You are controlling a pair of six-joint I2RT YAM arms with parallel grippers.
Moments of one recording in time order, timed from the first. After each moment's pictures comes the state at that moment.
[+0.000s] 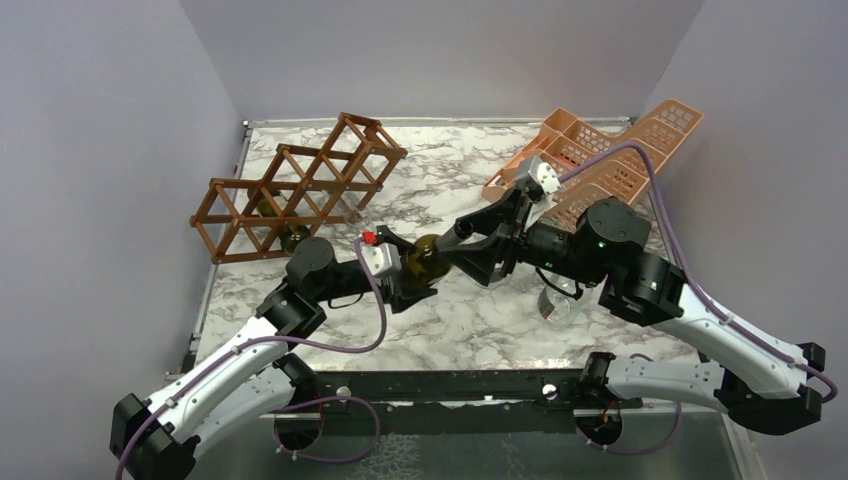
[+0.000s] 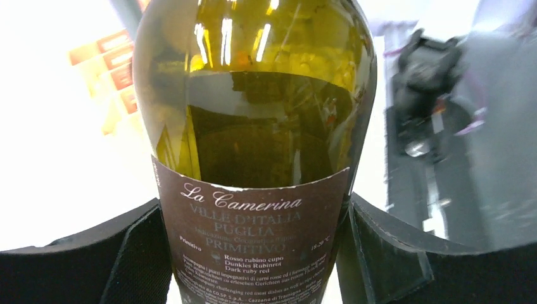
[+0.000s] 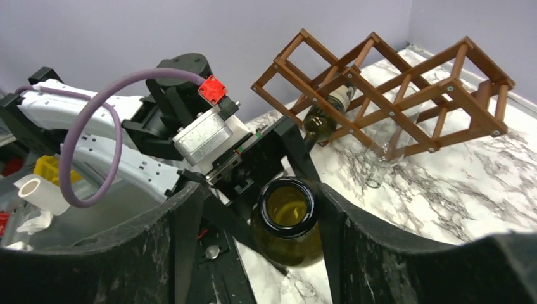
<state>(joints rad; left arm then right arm) -0.70 0.76 0.54 0.24 0.68 0.07 1.06 0.98 1.24 -0.23 -0.13 0.20</state>
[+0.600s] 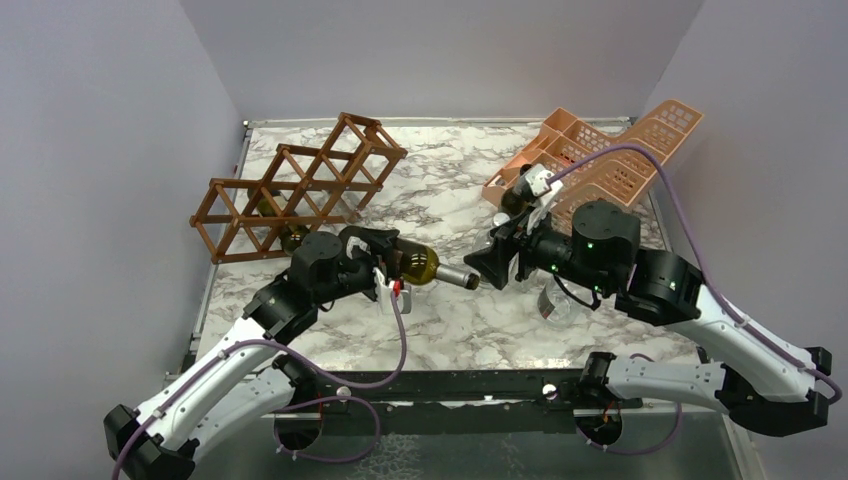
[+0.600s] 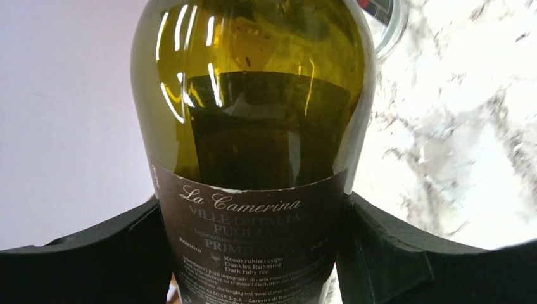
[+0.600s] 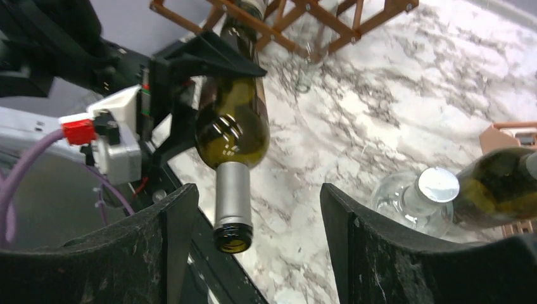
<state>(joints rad) -0.69 0.74 0.67 -0.27 0.37 1.07 1.06 0.94 1.31 -0.61 0.12 0.22</state>
